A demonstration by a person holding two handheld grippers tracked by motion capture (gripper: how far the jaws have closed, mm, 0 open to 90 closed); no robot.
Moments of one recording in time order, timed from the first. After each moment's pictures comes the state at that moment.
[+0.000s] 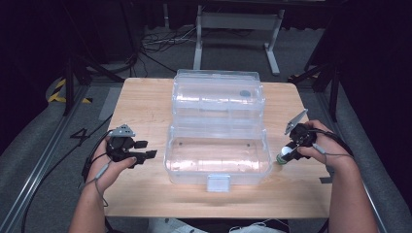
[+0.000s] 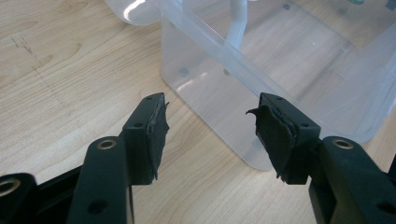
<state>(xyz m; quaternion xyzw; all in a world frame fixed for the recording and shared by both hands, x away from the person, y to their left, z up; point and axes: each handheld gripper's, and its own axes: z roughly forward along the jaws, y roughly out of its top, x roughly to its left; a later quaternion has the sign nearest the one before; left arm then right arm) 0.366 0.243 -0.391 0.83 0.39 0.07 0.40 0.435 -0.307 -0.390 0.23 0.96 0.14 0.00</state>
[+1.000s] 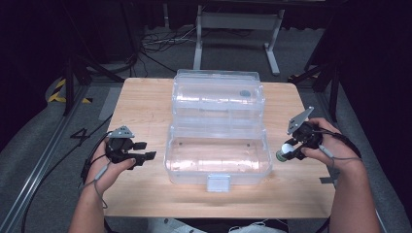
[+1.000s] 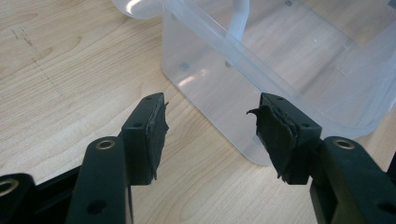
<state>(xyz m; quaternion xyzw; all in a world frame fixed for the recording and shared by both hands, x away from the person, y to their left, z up) 0.363 0.245 -0.394 0.83 0.39 0.06 0.40 0.413 -0.296 -0.352 0.18 0.97 0.17 0.04</state>
